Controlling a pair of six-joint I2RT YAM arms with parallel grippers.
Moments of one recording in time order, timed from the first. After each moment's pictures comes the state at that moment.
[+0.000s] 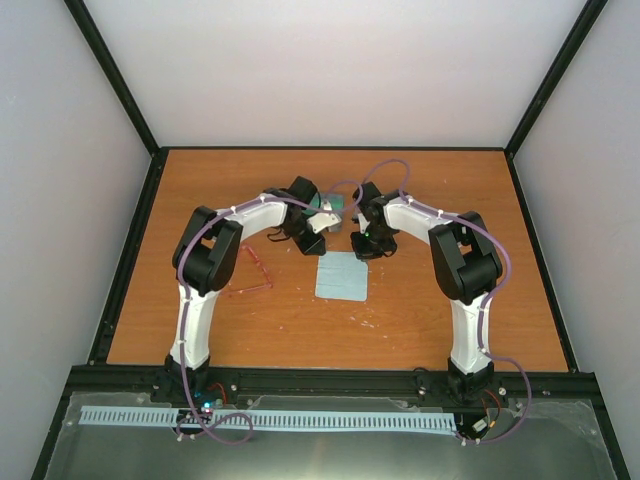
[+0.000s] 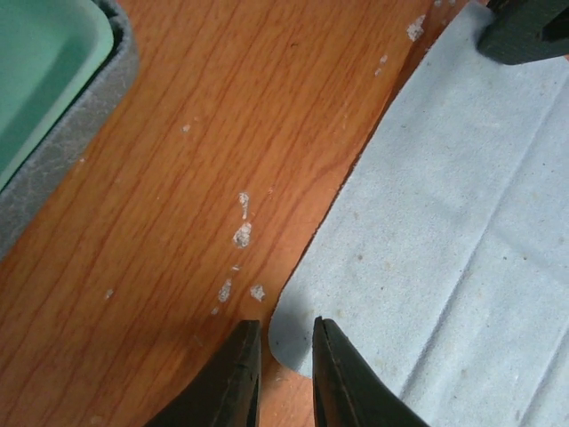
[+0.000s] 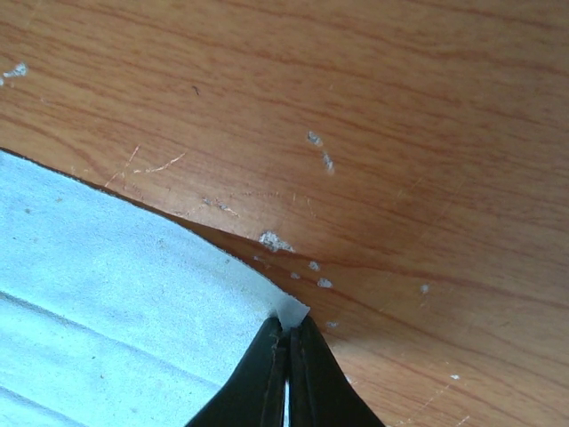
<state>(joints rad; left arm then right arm) -0.52 2.16 1.56 -0.72 0.41 0.47 0.48 2.05 1.44 -0.85 -0.18 0.23</state>
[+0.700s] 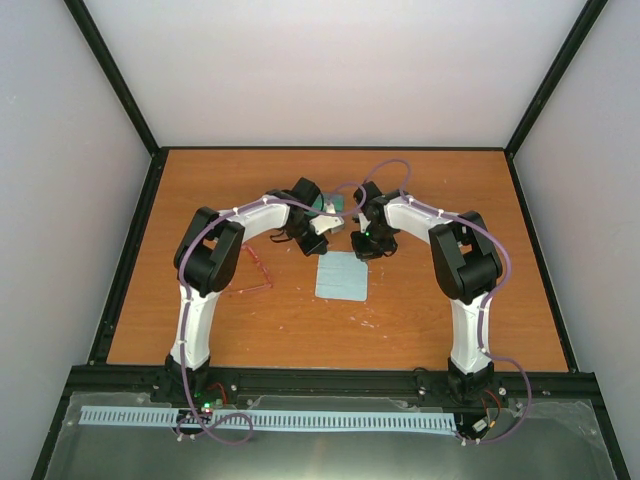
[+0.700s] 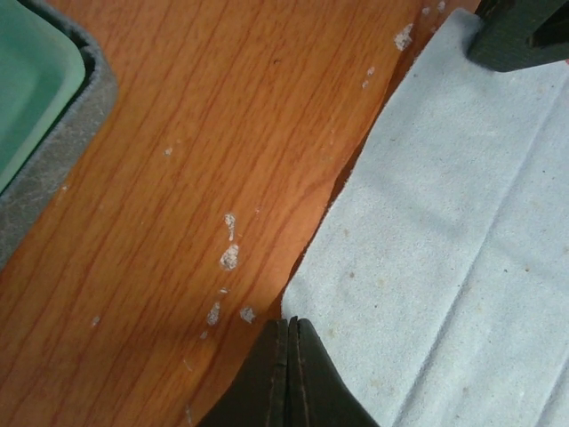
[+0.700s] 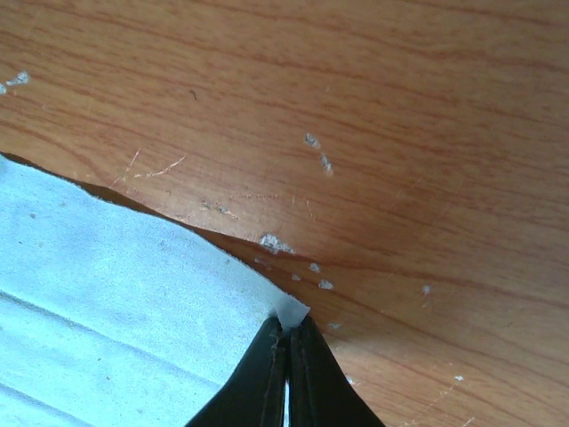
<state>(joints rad) -0.54 2.16 1.55 -0.69 0.39 0.49 0.47 2.05 1.44 -0.85 -0.20 0.25</state>
